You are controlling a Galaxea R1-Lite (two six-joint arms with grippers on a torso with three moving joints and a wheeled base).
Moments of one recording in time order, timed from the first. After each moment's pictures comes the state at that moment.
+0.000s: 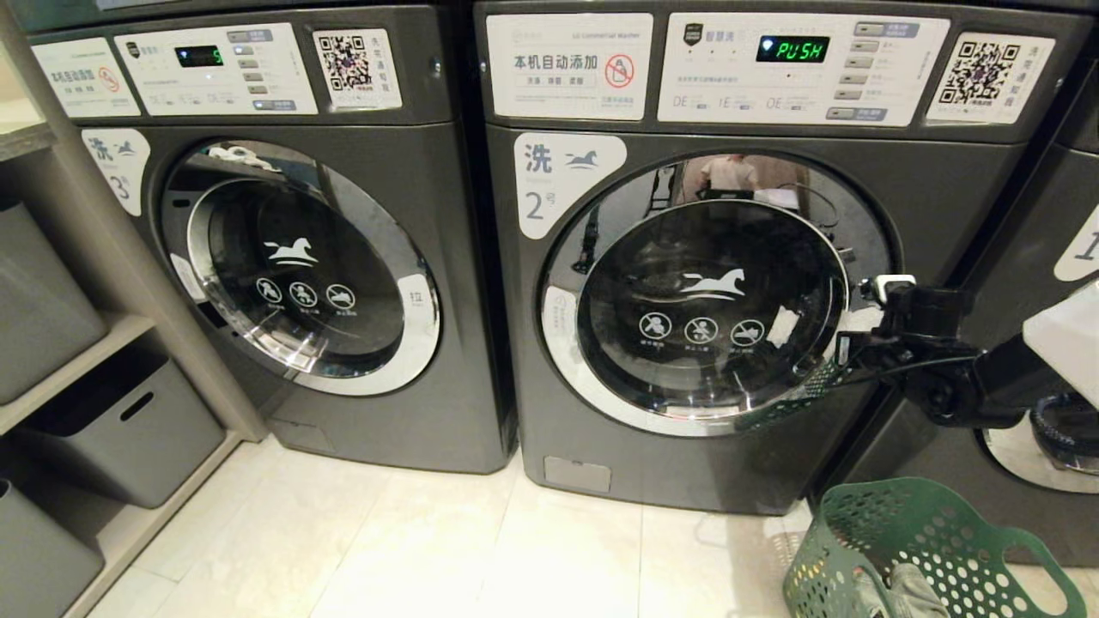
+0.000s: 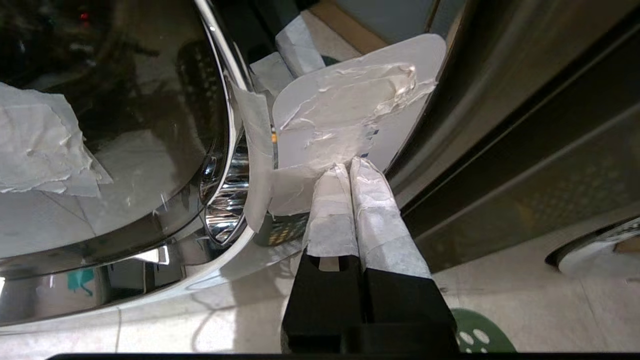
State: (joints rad) left arm -0.52 0.85 -1.22 0.77 0.36 -0.15; right arm -0.13 2.32 -1.31 -0.77 -0.23 -0.07
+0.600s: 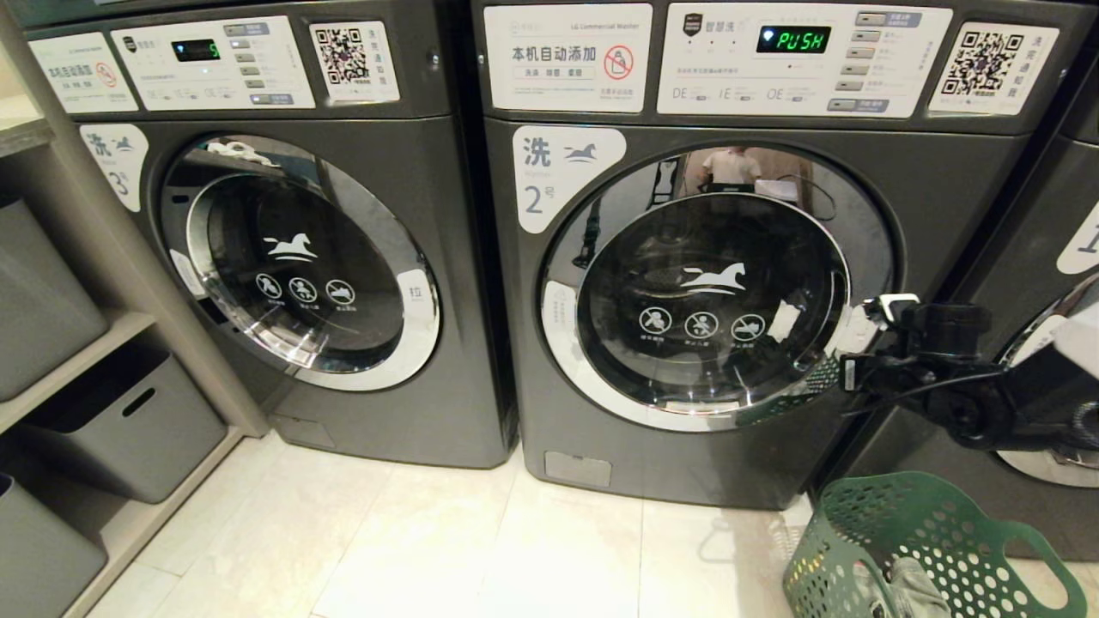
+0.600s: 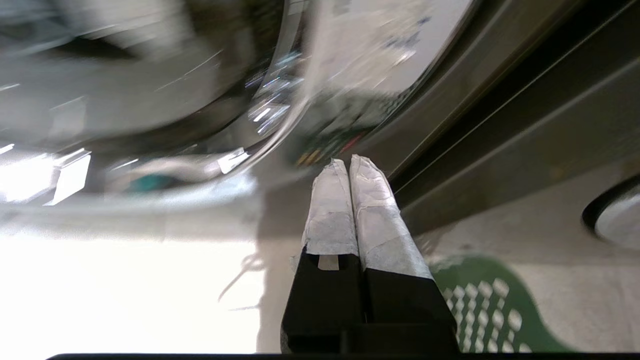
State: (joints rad) left arm -0.52 0.87 -1.22 0.76 0.36 -0.15; right arm -0.13 2.16 -1.06 -0.74 -0.11 -0.07
